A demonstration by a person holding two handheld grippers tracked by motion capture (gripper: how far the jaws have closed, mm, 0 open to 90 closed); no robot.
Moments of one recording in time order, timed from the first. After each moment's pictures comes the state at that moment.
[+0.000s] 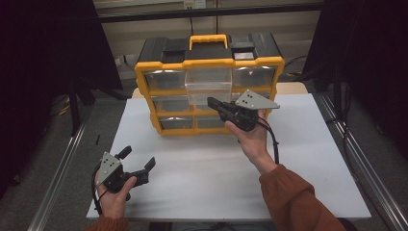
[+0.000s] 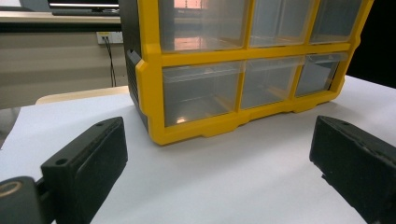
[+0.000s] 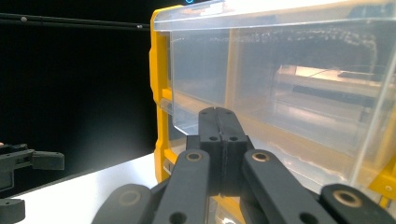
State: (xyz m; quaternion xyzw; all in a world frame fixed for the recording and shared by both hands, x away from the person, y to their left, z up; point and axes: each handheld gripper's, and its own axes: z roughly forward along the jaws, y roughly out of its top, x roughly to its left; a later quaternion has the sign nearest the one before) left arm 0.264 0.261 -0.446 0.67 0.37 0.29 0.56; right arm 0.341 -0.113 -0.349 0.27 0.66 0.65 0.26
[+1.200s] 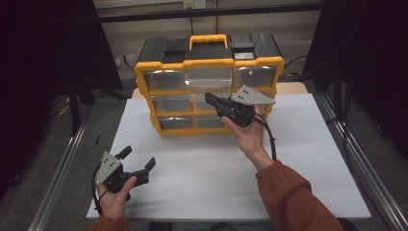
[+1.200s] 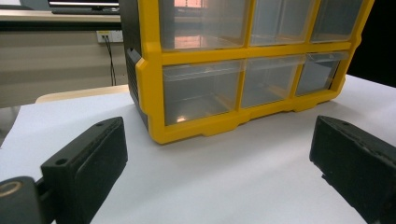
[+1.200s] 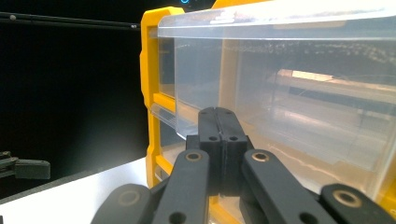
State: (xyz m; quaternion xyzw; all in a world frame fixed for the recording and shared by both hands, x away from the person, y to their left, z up) left arm 0.263 0.261 -0.446 0.68 0.38 0.29 0.56; right arm 0.352 -0.106 -0.346 0.27 0.66 0.64 0.27
